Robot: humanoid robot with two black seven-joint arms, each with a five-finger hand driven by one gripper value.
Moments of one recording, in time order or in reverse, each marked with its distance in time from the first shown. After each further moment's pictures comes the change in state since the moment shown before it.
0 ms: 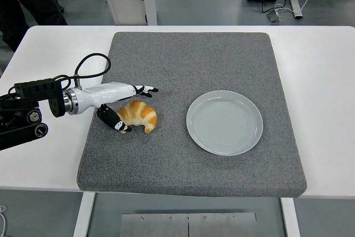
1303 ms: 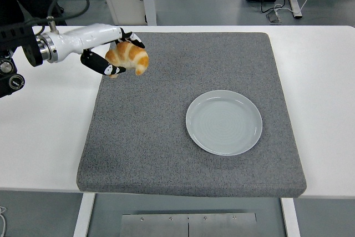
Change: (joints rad) left arm -0.159 0.102 -0.173 0.011 -0.011 -0.093 -0.007; right arm 0.000 0.000 0.000 0.000 0.000 0.000 0.000
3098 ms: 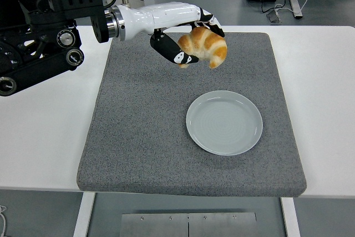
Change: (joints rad) left arm -0.071 -0.302 -0.172 -0.002 0.005 -0.128 0.050; right arm 0.000 0.000 0.000 0.000 0.000 0.000 0.000
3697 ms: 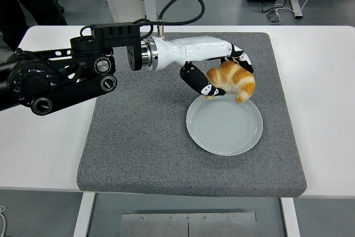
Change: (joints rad) left arm 0.072 -0.130 0.009 0.005 0.017 0.000 0.000; right arm 0.000 0.000 0.000 0.001 0.000 0.000 0.000
